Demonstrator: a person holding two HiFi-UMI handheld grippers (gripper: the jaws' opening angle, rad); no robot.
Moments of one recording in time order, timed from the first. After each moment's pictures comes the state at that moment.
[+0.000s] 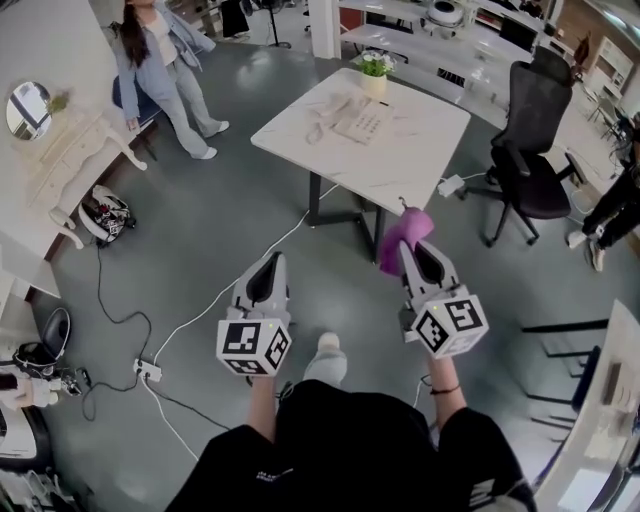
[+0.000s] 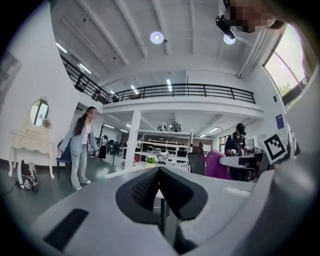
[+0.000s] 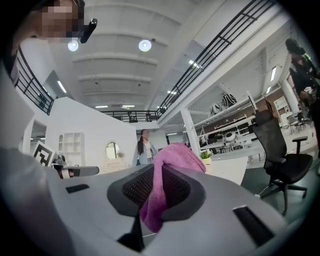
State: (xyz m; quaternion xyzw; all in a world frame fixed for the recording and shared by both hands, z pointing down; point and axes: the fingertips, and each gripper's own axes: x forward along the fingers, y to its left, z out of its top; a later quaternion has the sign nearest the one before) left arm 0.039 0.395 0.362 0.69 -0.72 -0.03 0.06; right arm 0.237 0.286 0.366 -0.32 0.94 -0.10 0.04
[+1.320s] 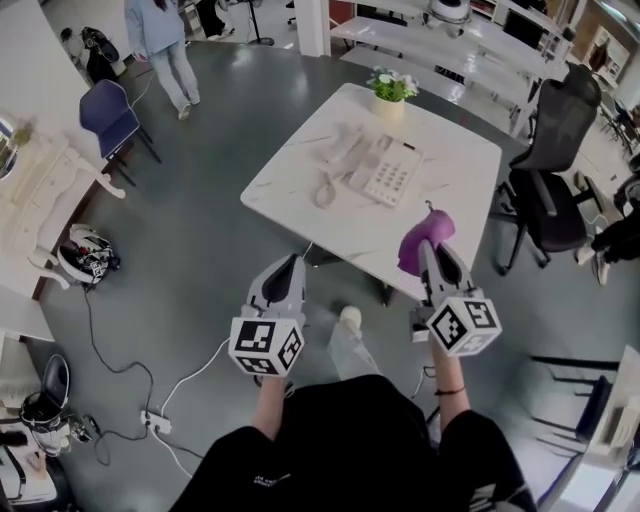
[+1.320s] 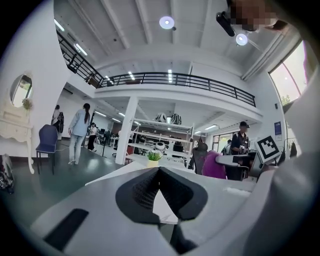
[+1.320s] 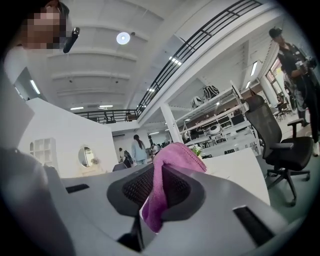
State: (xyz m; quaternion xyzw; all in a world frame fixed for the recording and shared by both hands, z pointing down) left arm -0.125 0.101 0.409 0.73 -0.67 -0.02 0.11; right arm 0.093 -0.003 0.407 -0.41 0.89 -0.16 0.05
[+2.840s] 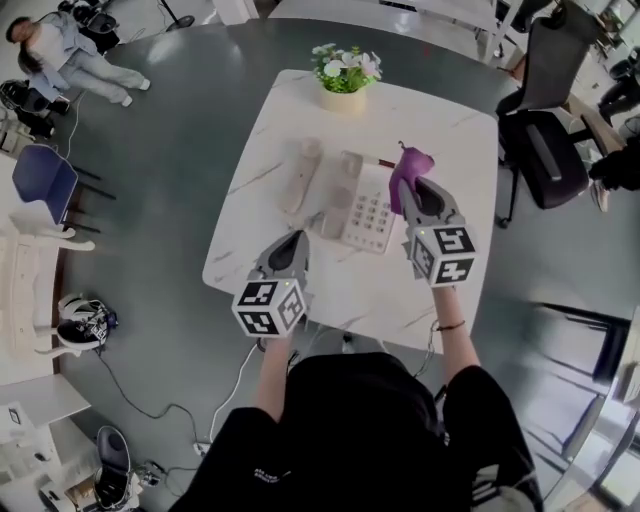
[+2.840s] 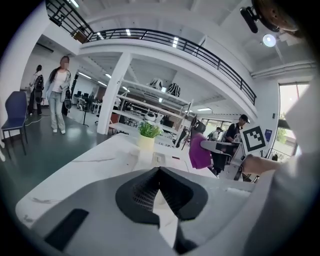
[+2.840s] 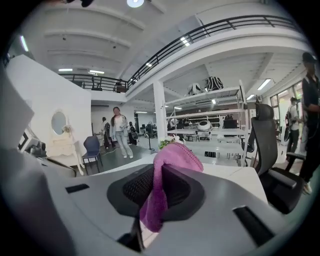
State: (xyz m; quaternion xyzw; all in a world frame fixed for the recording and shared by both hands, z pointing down) left arm -0.142 -0.207 0.513 0.78 -0.56 0.07 0.27; right arm 0.046 -0.312 0.475 -0.49 0.86 -0.11 -0.12
